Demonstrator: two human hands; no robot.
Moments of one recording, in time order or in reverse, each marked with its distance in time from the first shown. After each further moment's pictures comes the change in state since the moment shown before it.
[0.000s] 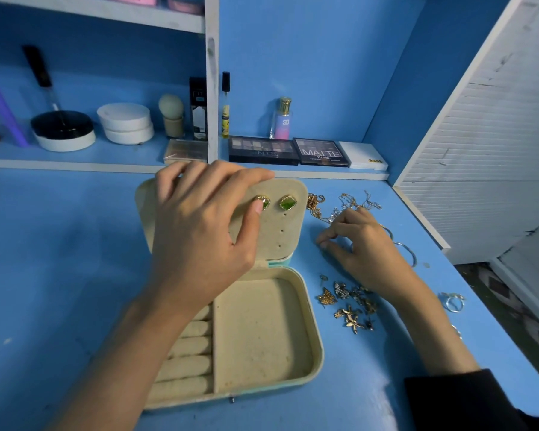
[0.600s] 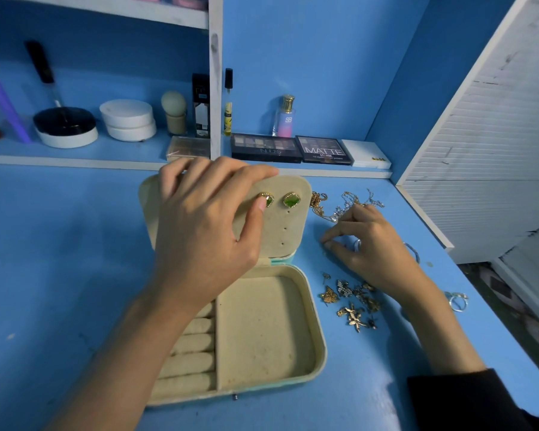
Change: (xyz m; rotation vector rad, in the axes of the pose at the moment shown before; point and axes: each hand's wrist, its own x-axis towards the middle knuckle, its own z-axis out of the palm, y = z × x) left_hand 0.000 0.000 0.000 0.000 -0.004 0.002; right_hand -0.002 0.002 -0.002 -0.020 0.043 -0.020
